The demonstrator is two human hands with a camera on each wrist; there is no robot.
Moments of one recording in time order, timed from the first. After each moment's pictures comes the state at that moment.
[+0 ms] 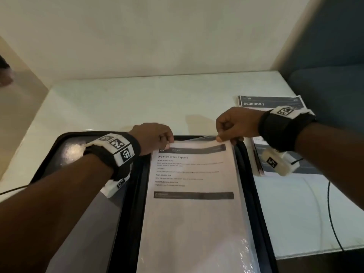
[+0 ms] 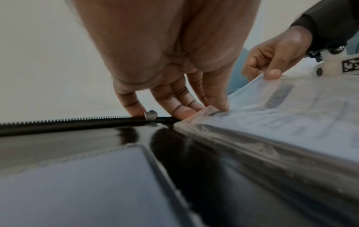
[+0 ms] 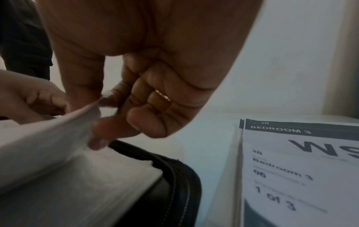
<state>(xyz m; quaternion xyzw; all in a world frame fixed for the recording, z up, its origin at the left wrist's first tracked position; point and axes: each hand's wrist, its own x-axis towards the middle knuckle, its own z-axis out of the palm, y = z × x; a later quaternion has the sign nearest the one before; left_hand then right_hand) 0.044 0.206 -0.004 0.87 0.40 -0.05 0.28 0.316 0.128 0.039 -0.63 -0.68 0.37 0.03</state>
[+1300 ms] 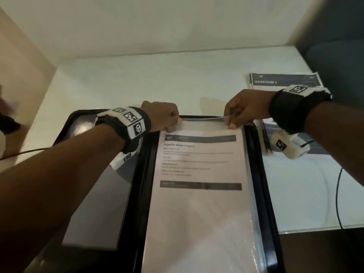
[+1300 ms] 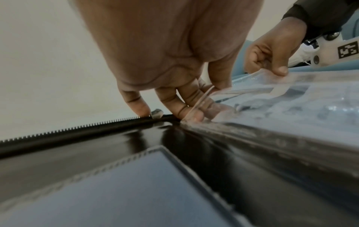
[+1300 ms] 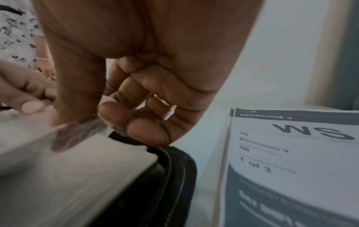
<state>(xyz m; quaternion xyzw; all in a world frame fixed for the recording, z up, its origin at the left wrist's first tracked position) 0.058 0.196 0.010 0.86 0.44 -0.11 0.22 0.322 0.127 0.030 -0.62 -0.65 0.44 0.02</state>
